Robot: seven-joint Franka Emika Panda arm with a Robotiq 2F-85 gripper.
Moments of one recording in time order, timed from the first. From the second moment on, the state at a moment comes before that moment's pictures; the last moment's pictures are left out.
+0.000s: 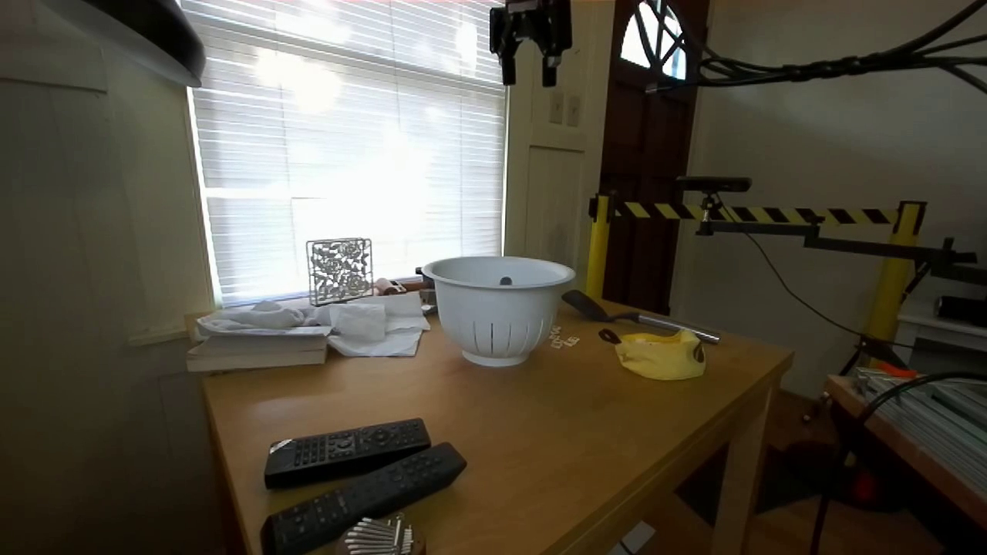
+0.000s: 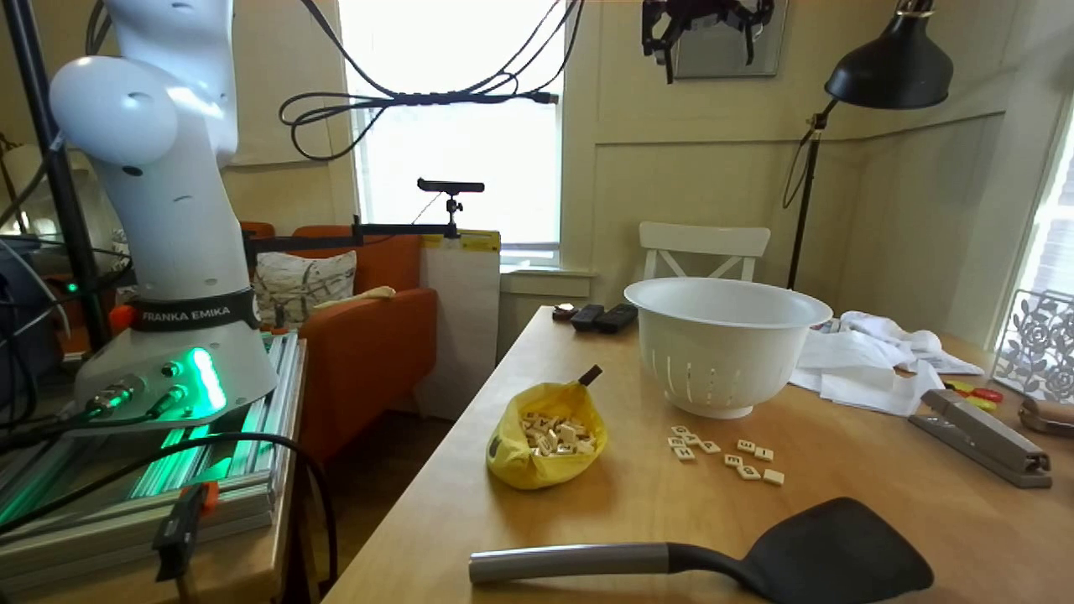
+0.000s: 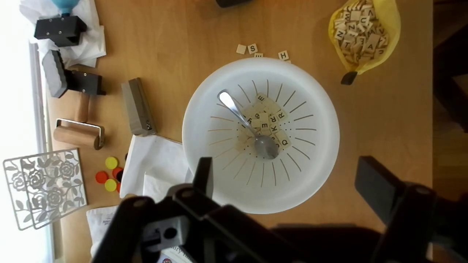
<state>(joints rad) -0.09 0.20 -0.13 -1.48 -0.32 1.74 -1.00</state>
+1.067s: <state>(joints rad) -0.15 0.35 -0.13 -1.65 -0.34 2.07 -1.14</state>
